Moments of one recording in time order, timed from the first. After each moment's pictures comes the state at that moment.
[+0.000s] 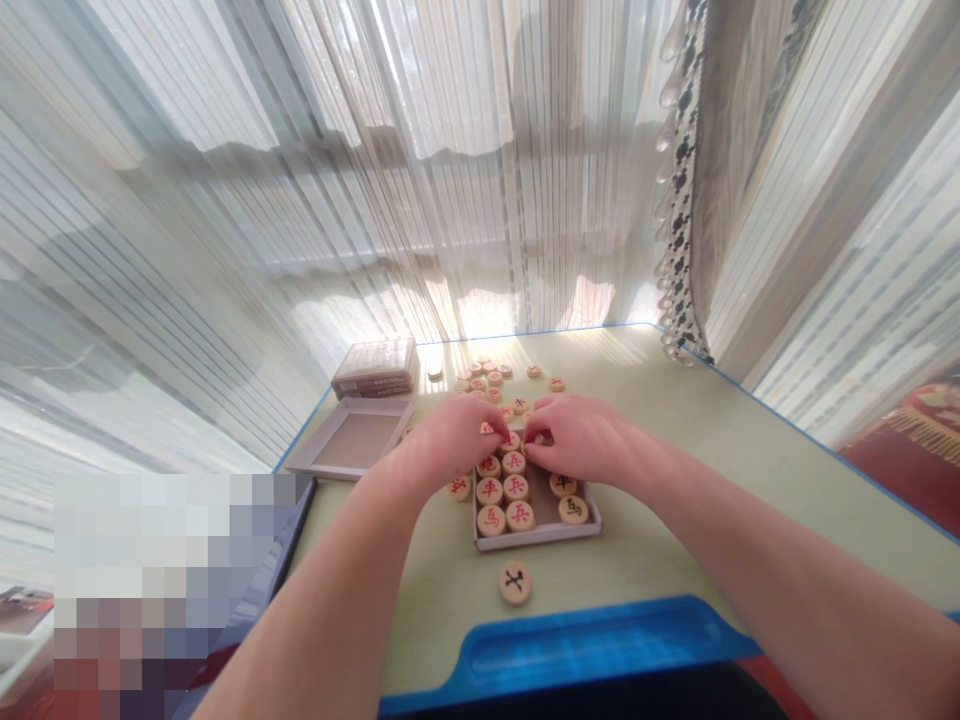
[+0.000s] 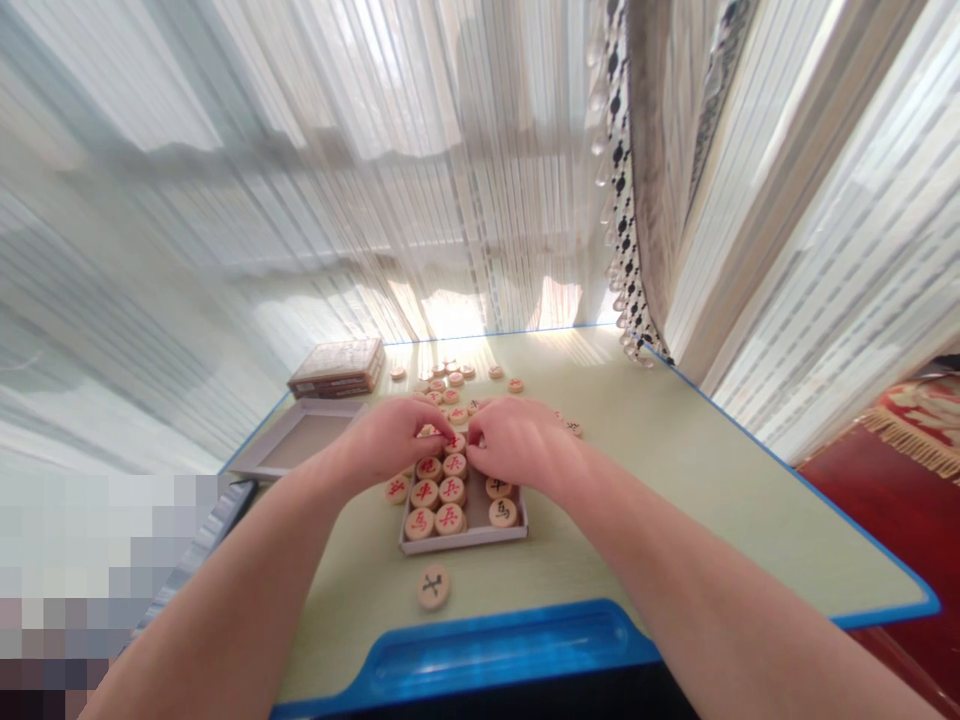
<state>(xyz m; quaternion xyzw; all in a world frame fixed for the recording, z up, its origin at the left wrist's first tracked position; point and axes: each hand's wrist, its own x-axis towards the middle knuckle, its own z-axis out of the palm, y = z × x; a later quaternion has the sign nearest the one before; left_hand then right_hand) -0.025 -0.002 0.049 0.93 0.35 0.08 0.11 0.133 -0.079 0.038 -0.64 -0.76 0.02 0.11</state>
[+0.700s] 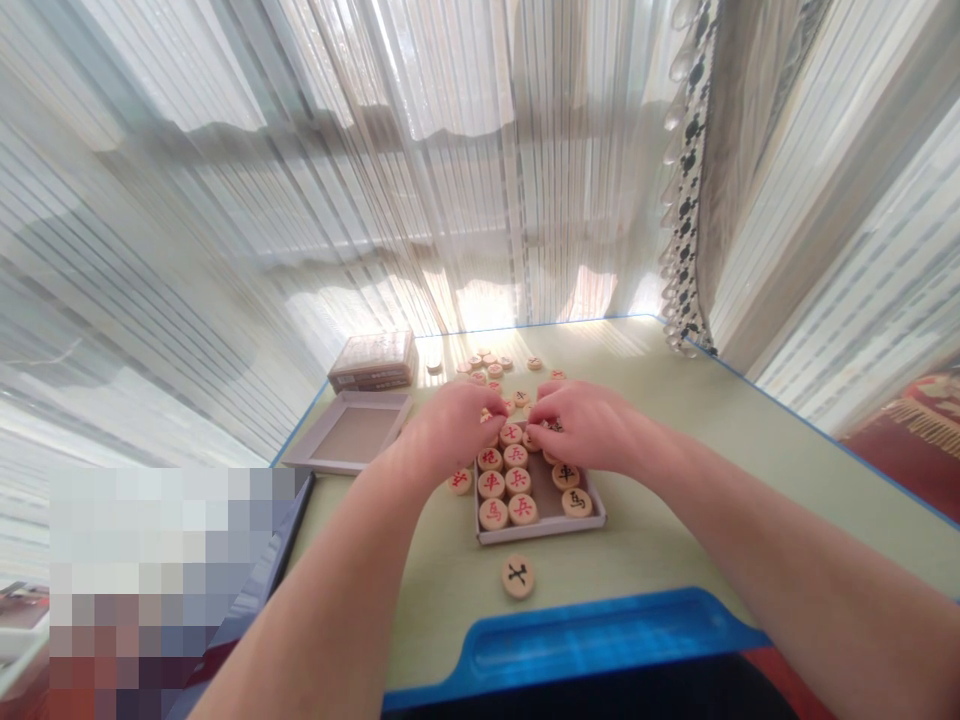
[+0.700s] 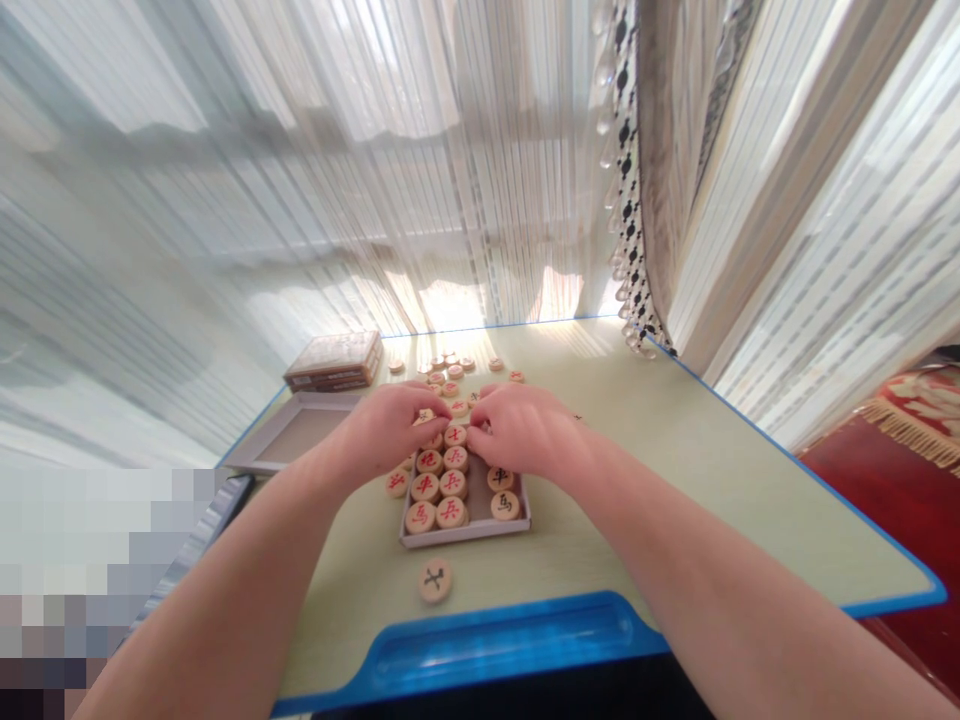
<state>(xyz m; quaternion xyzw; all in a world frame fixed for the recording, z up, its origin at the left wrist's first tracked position) -0.026 -0.002 0.045 0.93 0.33 0.15 0.07 0.138 -0.079 0.041 -0.62 -0.77 0.02 0.15</state>
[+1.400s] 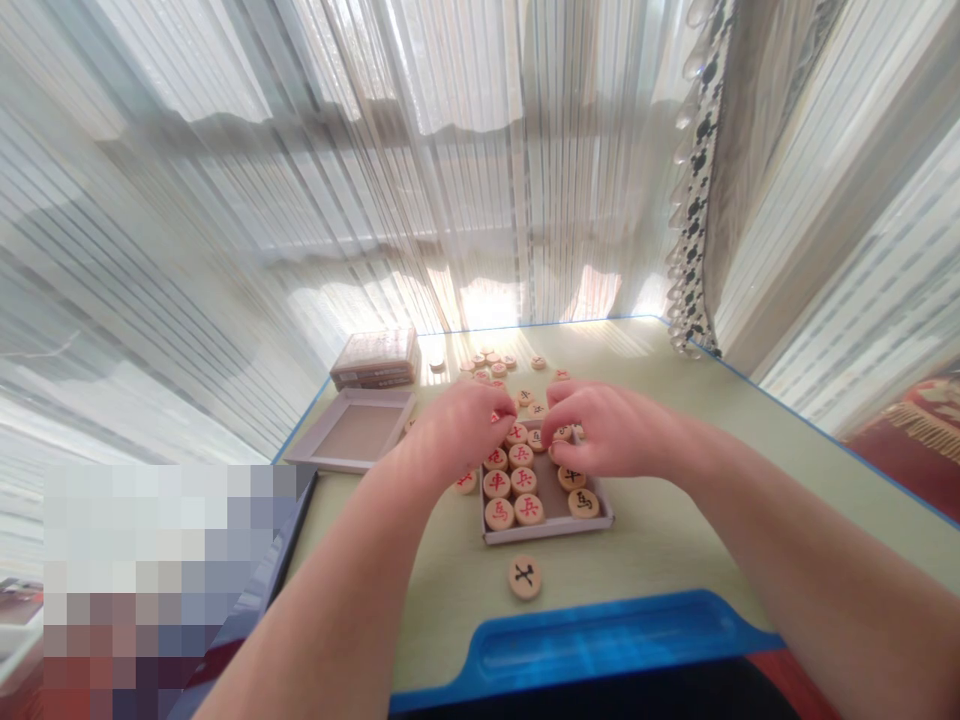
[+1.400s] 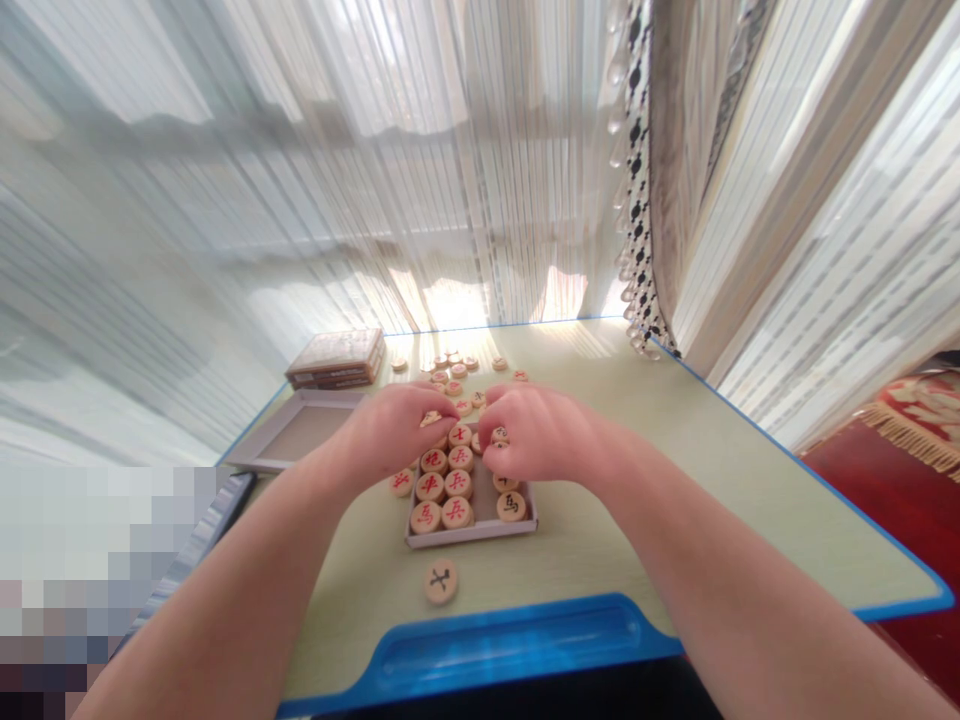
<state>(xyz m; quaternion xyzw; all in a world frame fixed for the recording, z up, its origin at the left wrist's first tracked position) -0.026 -0.008 0.047 0.93 0.34 0.14 0.06 0.145 -0.092 0.056 -0.58 -0.81 0.06 0.13</state>
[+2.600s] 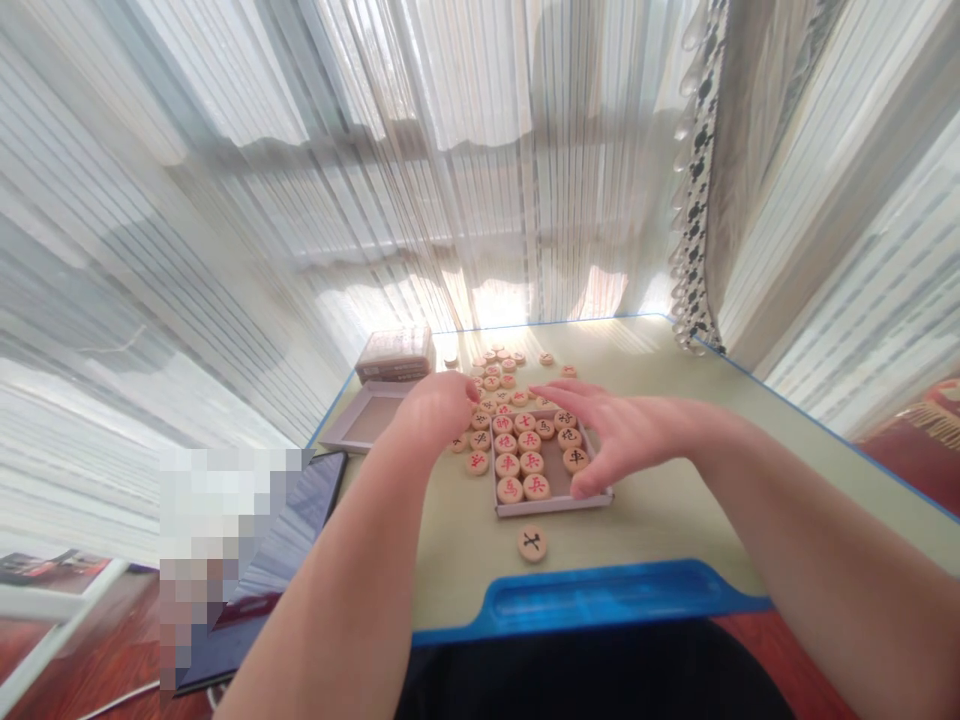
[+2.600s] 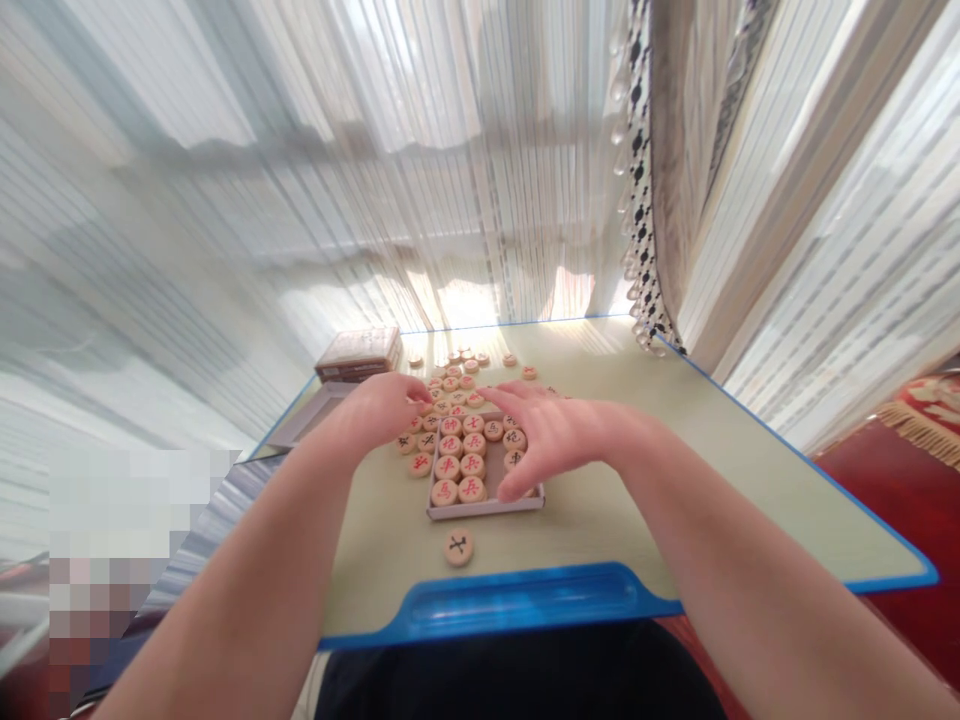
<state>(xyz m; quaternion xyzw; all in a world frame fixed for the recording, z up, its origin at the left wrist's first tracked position) -0.044 0.005 0.058 0.85 0.52 0.04 0.06 0.158 -0.098 0.050 -0.58 -0.80 0.18 0.06</state>
